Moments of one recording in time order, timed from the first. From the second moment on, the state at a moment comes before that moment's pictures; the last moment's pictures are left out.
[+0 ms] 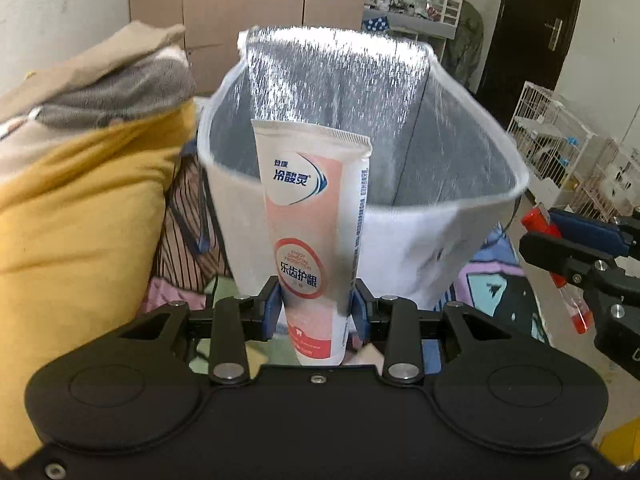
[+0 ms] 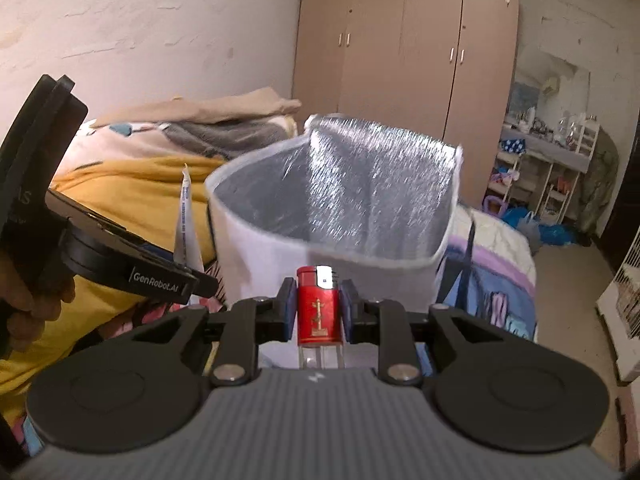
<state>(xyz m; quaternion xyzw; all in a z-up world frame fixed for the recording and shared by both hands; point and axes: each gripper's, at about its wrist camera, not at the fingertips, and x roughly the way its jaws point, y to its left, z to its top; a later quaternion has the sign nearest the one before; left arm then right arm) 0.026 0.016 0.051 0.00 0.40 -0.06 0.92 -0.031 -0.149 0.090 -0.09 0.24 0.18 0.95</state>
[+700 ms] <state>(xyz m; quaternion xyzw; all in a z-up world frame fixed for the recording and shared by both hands) 0.132 0.018 0.099 -0.03 0.35 -0.03 0.94 0.081 -0.151 0.111 -0.06 0.23 0.12 0.96</state>
